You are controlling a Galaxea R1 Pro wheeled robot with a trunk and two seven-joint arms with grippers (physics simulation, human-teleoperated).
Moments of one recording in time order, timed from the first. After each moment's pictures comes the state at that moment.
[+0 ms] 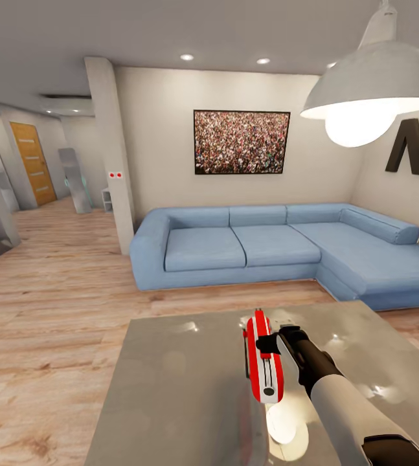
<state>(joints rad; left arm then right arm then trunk) 0.02 -0.04 0.09 -0.64 0.07 0.09 0.05 -0.77 0.04 0.05 -0.58 0.00 0.64 -0.01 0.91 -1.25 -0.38</state>
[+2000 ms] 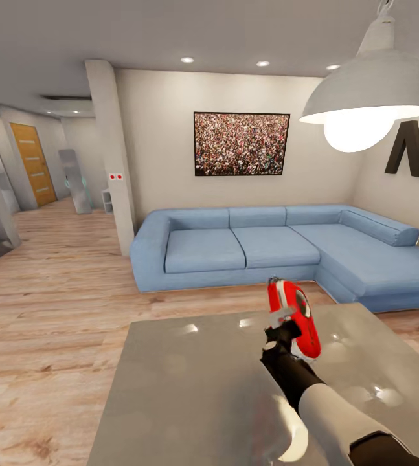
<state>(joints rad) 0.02 -0.04 0.09 -0.64 0.07 0.09 0.05 -0.76 0.08 0.27 -0.44 0.25 0.26 -0.57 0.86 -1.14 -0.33</state>
